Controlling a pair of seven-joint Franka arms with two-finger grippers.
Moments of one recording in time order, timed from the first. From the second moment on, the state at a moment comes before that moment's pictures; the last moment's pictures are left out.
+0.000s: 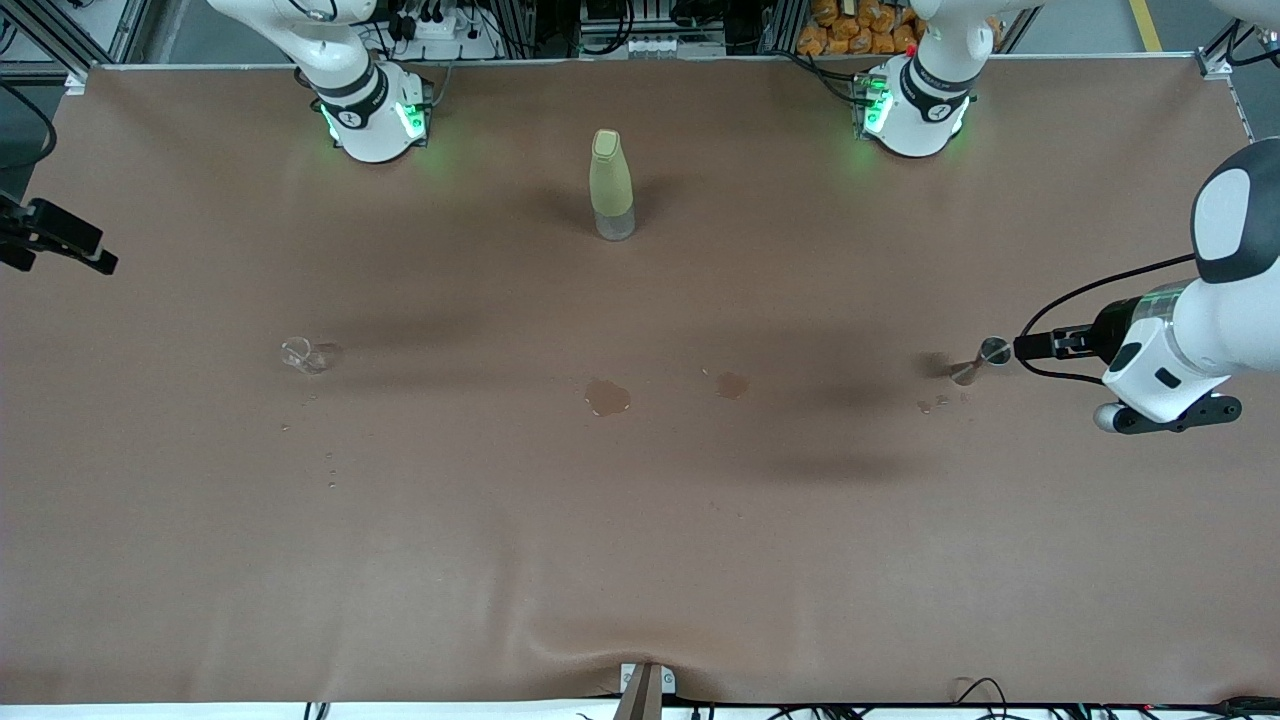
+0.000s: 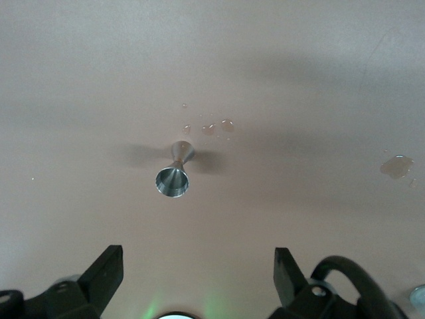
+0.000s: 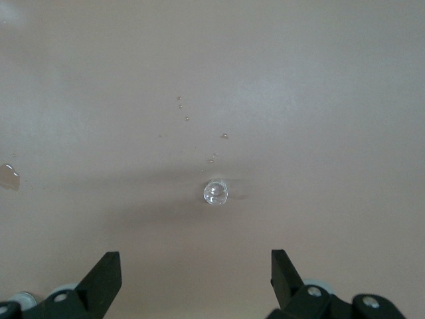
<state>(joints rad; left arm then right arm) 0.19 0.34 -0.29 -1.45 0.04 1.51 -0.21 -0.08 -0.06 -0.07 -1.66 0.05 1.60 -0.07</state>
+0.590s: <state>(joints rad) 0.12 0.31 -0.21 -1.45 0.00 1.62 -0.23 -0.08 -0.07 -0.07 -1.67 0.02 1.54 -0.07</state>
